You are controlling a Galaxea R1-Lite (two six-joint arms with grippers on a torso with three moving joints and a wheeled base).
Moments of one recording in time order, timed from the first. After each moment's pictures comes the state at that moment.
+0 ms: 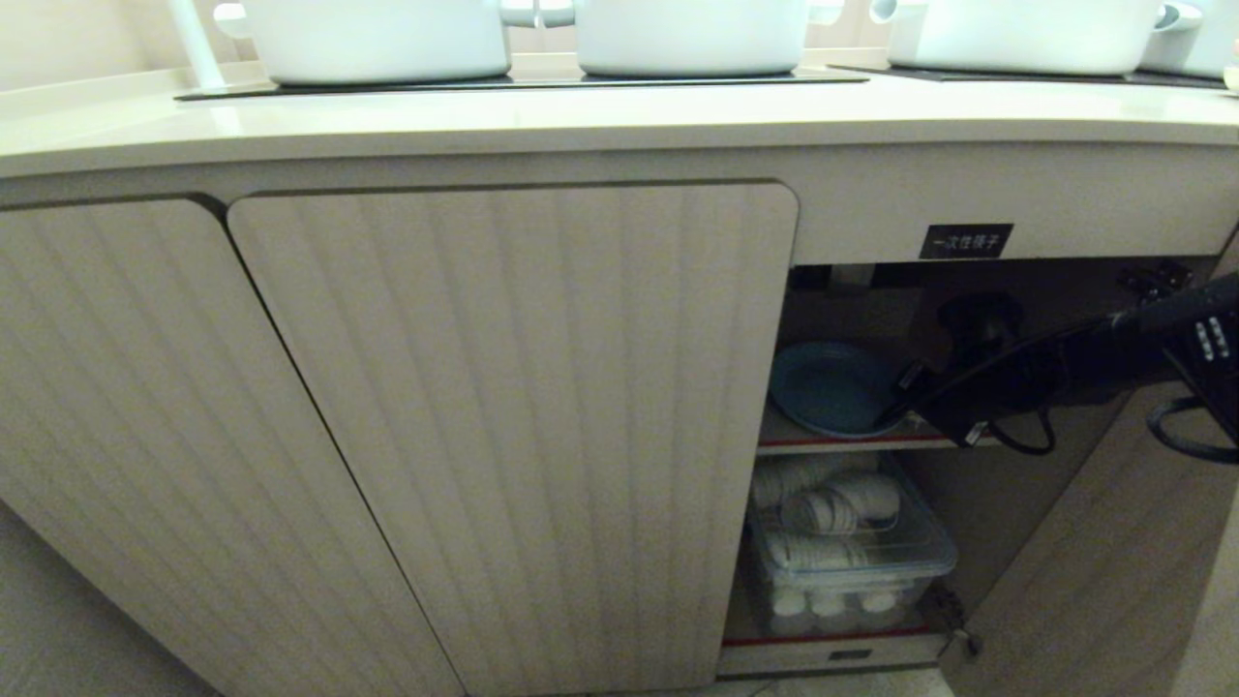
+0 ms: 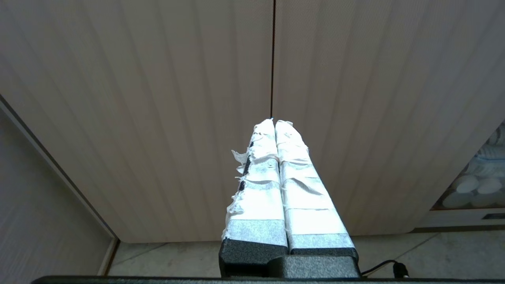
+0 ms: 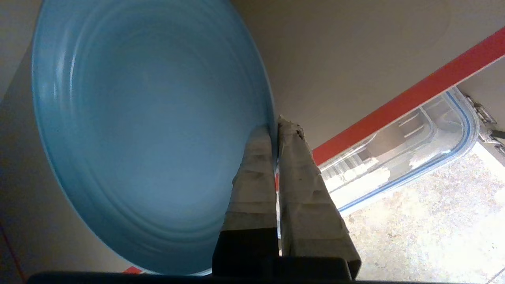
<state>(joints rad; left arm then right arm) 0.00 0.00 0.00 0.00 0.00 0.00 -0.01 2.28 -1.53 -0.02 0.00 0.73</state>
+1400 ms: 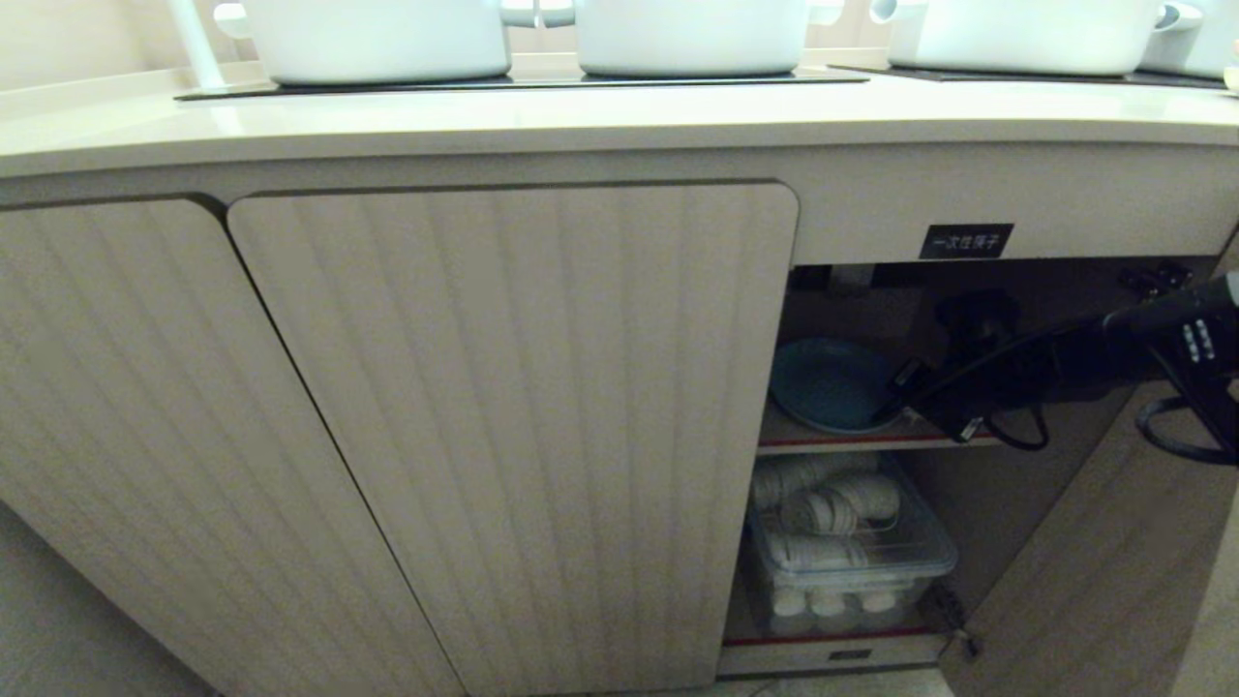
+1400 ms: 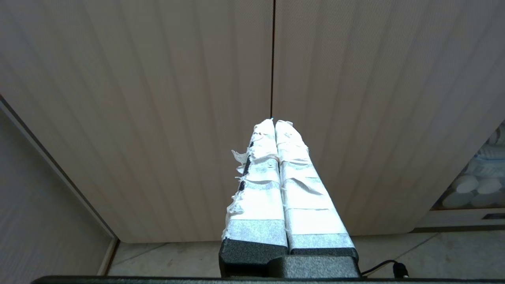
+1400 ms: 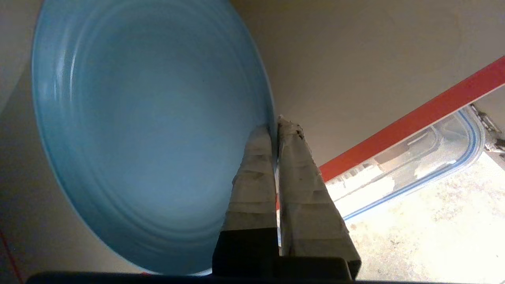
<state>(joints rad) 0.00 0.00 0.00 0.00 0.00 0.00 -0.01 2.31 -1.57 -0.01 0.00 0.73</state>
